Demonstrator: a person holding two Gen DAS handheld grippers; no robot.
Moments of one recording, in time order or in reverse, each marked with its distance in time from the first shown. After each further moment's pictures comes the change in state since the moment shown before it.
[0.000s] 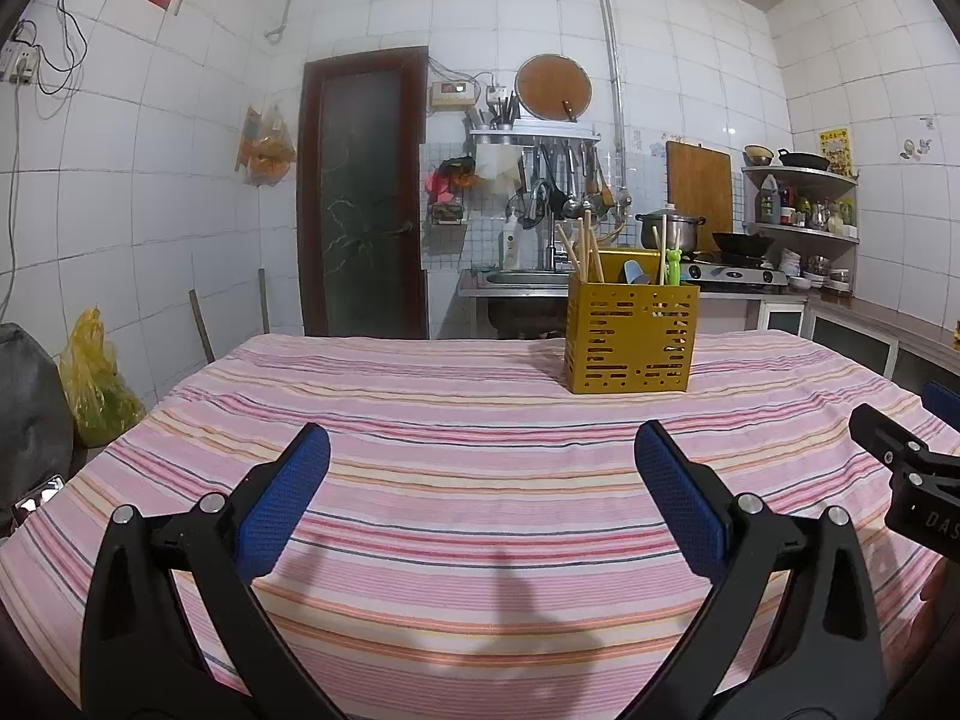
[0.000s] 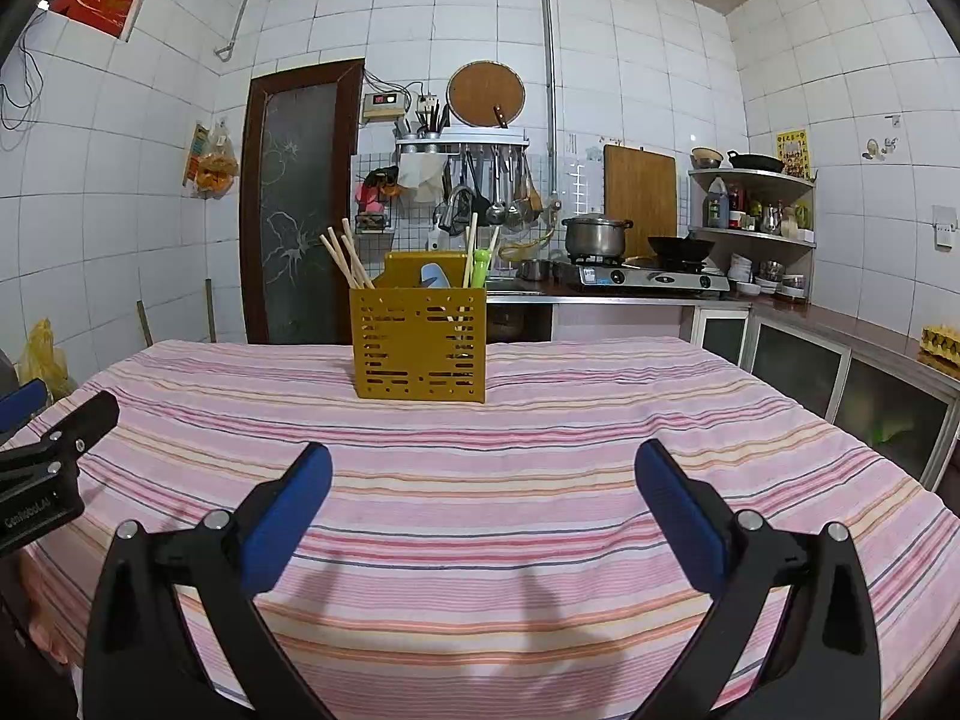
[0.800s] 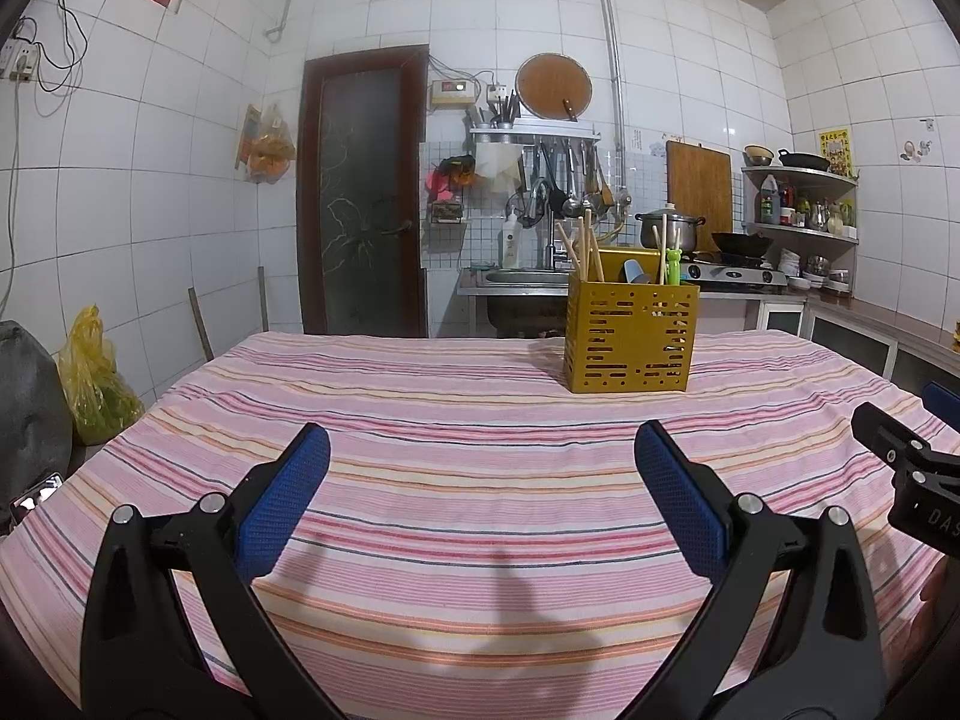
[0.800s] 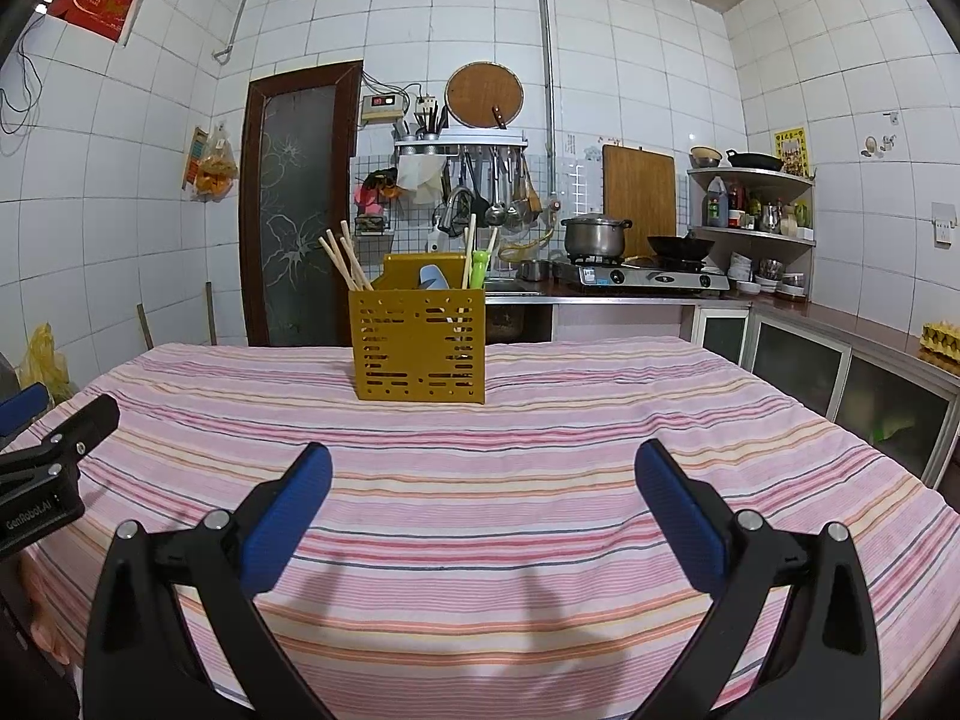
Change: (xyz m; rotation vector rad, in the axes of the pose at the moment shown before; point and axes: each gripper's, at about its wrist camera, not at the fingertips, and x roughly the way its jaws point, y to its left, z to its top) left arm -0.001 -0.002 -0.001 -0.005 0.002 -0.001; right arm 0.003 -0.001 0.000 0.006 -0.004 0.002
